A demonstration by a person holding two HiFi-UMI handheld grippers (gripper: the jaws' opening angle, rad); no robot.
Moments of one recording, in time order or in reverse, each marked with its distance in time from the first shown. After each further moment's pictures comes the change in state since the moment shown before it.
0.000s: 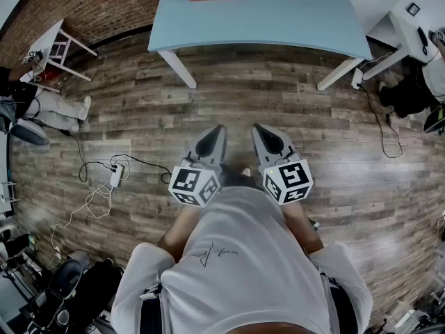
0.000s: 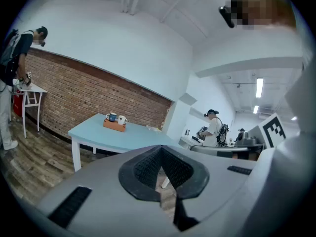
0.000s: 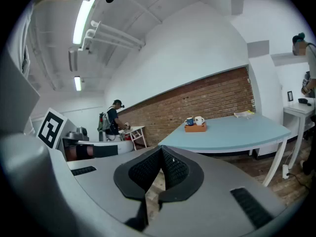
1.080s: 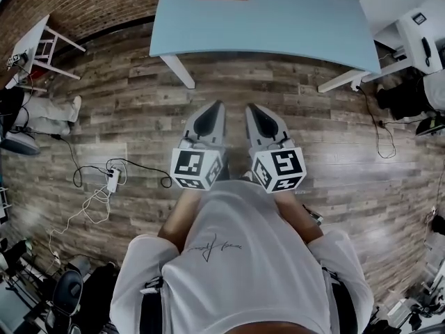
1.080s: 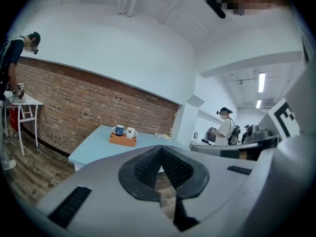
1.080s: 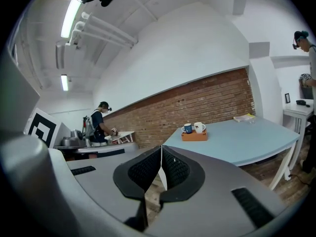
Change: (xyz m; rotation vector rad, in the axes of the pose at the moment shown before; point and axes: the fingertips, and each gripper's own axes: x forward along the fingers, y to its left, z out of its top) left arm 0.081 0.112 0.084 0.096 -0.040 0.009; right arm 0.147 -0.002 0.063 0.029 -0.055 -0.130
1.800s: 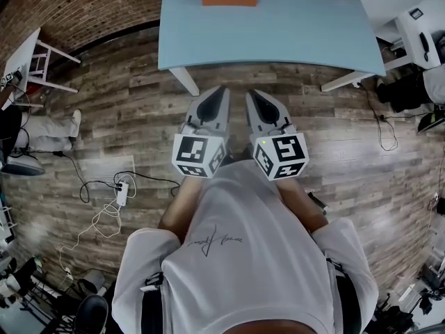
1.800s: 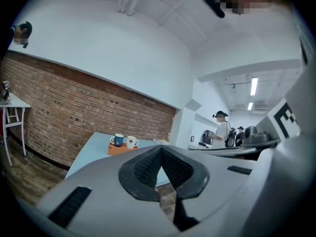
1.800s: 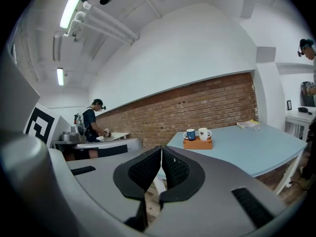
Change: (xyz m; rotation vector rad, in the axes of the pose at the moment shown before) left arm 0.046 0.080 0.048 0.029 -0.035 -0.101; right arm 0.100 0.022 0.030 -0.035 -0.022 -0.053
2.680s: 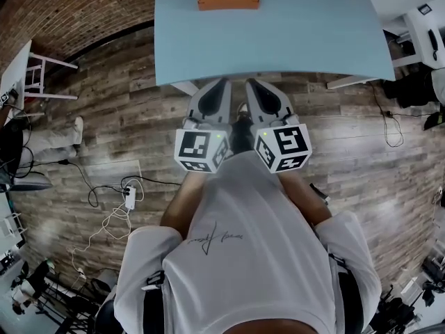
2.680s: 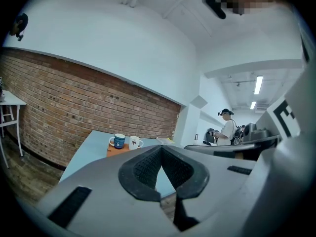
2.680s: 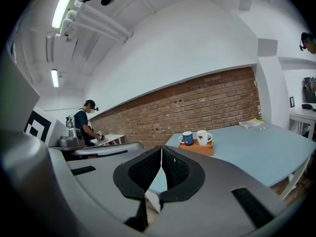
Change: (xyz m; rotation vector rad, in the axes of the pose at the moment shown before) left arm 0.084 0.048 0.007 -0.012 0.038 0.007; right arm 0.086 -0.046 0.021 0.026 0.000 -0.013
